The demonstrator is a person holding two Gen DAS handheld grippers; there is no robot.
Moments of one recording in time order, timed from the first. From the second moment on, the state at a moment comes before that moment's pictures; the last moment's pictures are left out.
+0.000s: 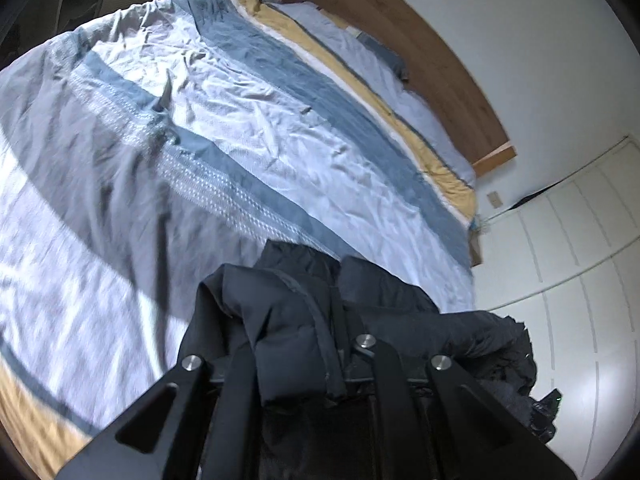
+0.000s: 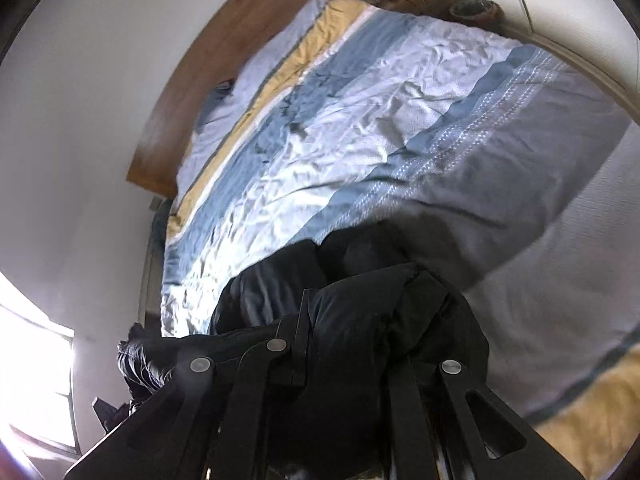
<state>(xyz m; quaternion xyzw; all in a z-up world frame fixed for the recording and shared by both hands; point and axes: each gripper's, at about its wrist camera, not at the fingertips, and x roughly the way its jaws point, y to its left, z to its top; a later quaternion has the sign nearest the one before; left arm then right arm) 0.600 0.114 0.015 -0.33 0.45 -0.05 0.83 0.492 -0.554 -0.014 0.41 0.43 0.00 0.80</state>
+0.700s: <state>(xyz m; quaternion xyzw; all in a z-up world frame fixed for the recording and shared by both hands) 0.734 0.100 -0.115 -0.41 0.55 -0.05 0.73 0.628 -0.556 -0.121 0.44 0.53 -0.08 0.72</state>
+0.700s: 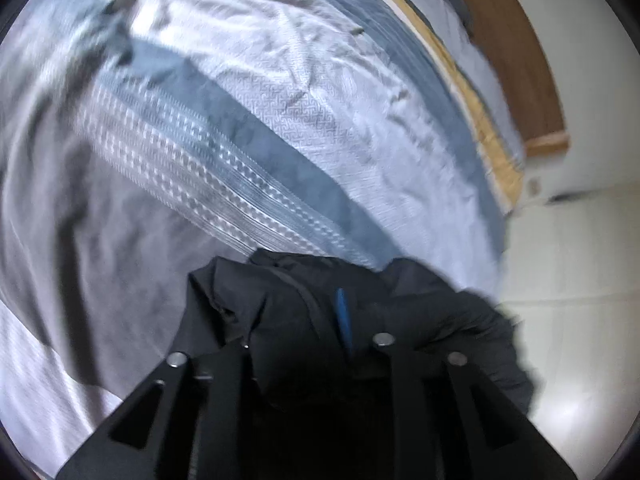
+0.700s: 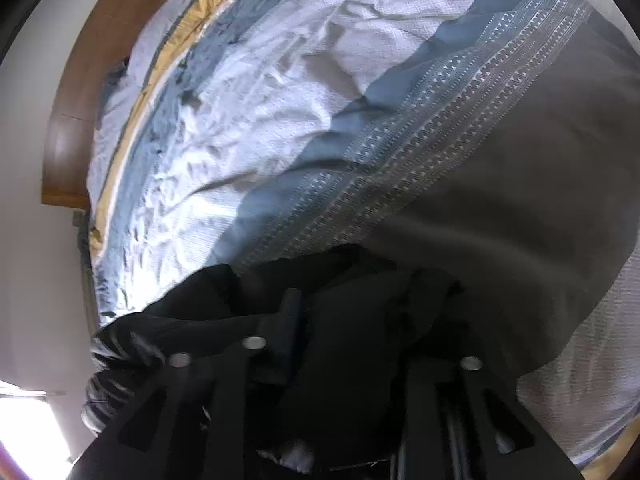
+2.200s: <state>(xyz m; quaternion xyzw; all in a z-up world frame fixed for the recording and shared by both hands) 0.676 -0.135 -0.055 -0.12 0.51 -0.14 0.84 0.613 -0.349 -0.063 0.08 0.47 0.09 0.88</state>
